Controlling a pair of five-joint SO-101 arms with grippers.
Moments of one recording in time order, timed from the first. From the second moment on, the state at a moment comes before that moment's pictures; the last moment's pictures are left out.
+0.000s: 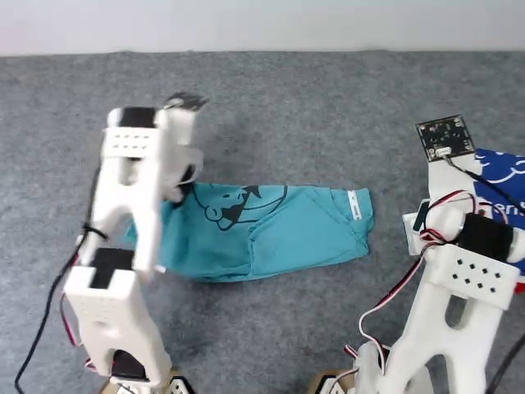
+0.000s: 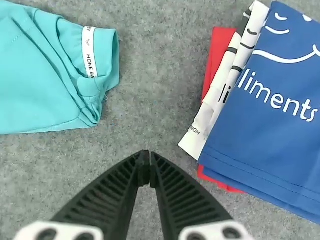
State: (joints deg) left arm 2.5 23.1 -17.2 98.2 -7.6; right arm 18.1 -37.5 26.7 81.1 29.1
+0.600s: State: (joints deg) left arm 34.6 22.2 -27.9 94.2 2.6; right arm 24.7 -37.5 26.7 81.1 29.1
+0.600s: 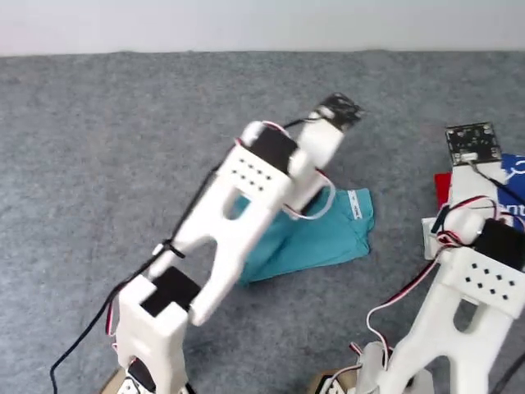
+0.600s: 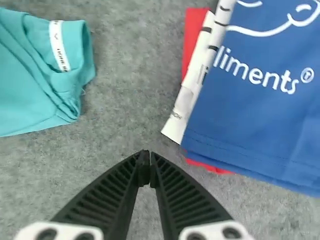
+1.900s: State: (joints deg) left arm 24.4 47.5 -57.0 99.1 2.2; right arm 24.9 -37.5 26.7 81.1 29.1
